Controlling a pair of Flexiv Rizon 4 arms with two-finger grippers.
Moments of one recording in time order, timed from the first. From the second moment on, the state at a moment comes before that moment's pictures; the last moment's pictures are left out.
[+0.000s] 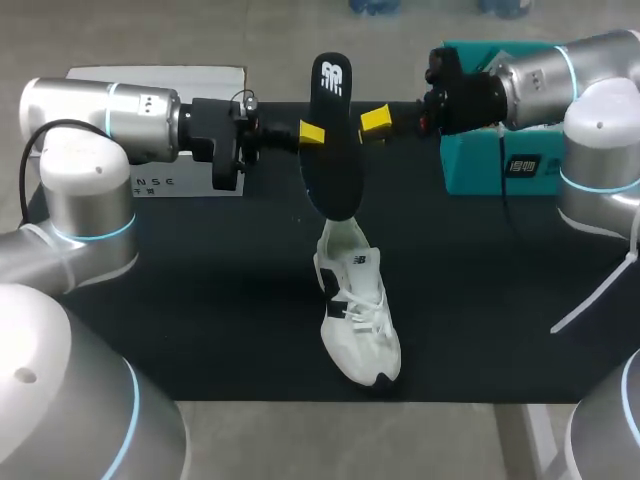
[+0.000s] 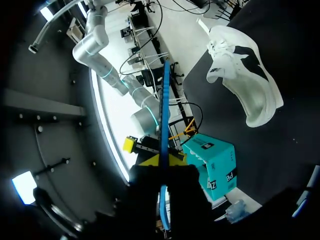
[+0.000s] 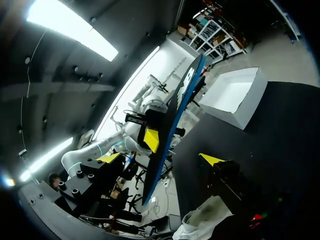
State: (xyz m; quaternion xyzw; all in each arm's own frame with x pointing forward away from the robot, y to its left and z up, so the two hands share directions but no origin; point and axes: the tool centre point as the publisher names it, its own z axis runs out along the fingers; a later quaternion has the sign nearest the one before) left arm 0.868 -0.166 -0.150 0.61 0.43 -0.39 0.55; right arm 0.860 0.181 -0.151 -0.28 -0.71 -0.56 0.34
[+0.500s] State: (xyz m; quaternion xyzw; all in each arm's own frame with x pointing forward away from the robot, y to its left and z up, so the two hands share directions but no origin) left arm 0.868 -0.166 -0.150 0.61 0.43 -0.39 0.55; right arm 0.852 0.209 -0.158 -0.24 -0.73 -0.53 0.37
